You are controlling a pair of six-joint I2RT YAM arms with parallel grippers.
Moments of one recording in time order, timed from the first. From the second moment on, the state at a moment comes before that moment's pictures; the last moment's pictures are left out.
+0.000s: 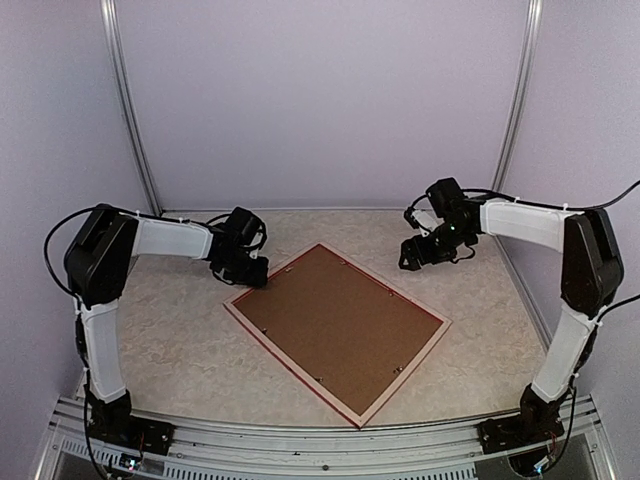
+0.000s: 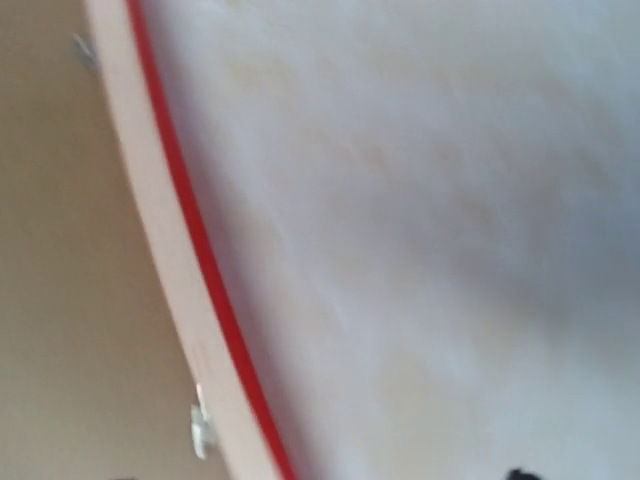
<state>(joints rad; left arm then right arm) -0.52 2.04 1.36 -0.37 -0.04 -0.27 0.39 1.84 1.40 -0.59 -0.14 0.00</state>
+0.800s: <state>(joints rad) -0.97 1.66 0.80 -0.13 -0.07 -0.81 0.38 1.35 0.72 -0.57 -0.10 0.47</state>
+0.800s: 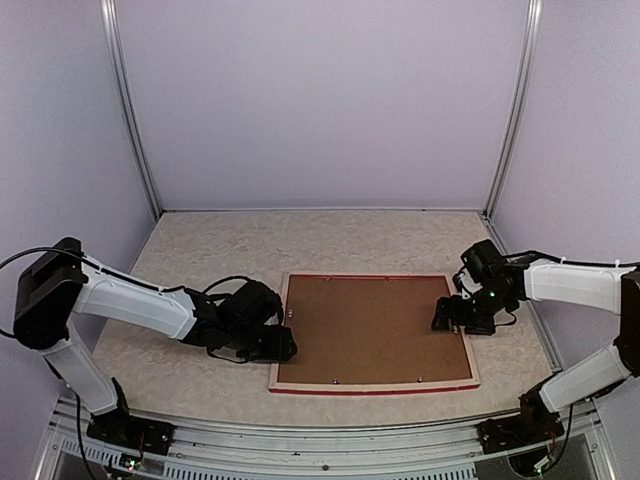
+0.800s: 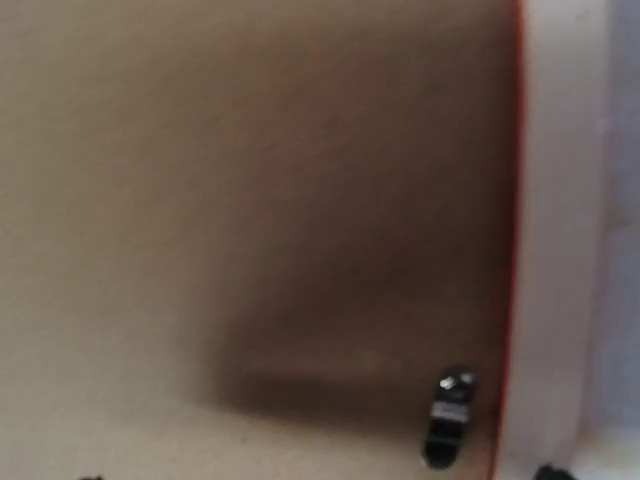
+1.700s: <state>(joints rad) -0.89 1.76 1.03 -0.34 -0.19 -0.67 0.32 1.46 0.78 -0.55 -0.01 0.30</state>
